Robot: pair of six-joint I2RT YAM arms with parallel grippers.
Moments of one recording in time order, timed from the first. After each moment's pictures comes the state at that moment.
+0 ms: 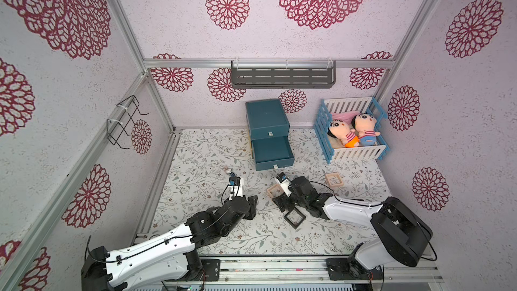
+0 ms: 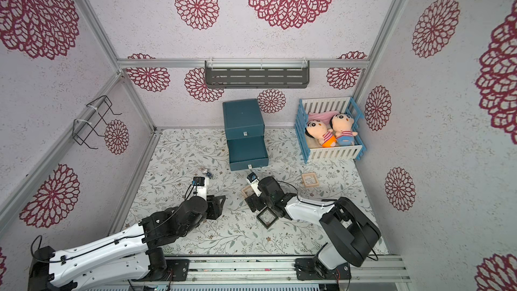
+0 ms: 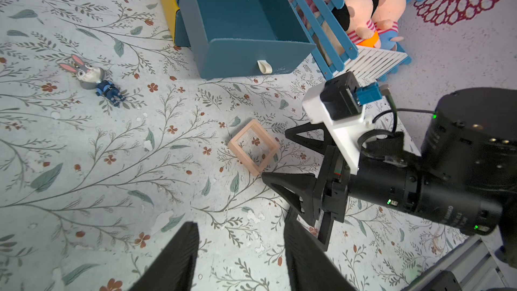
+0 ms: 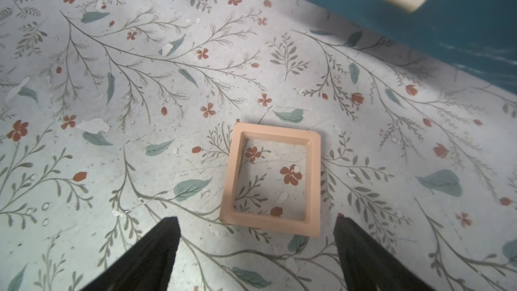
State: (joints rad) left arm -1.06 0.91 0.64 -0.36 -0.49 -0.81; right arm 0.72 1.52 0.67 0.10 -0.04 -0.01
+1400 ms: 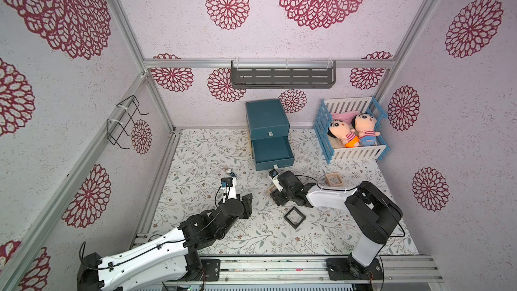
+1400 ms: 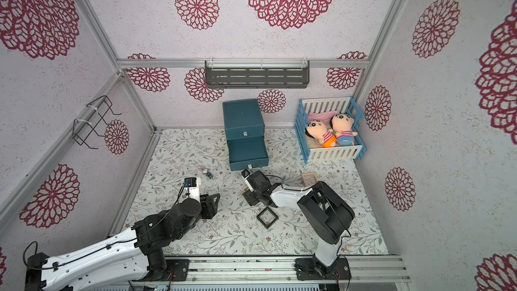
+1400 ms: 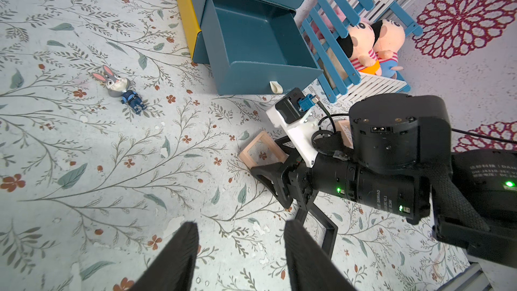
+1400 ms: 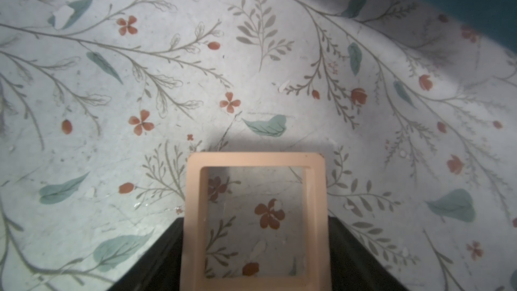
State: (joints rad) left arm -1.06 0.84 0.62 -0.38 -0.55 -0.84; right arm 0.74 1.75 0.89 -0.07 0.09 -0.01
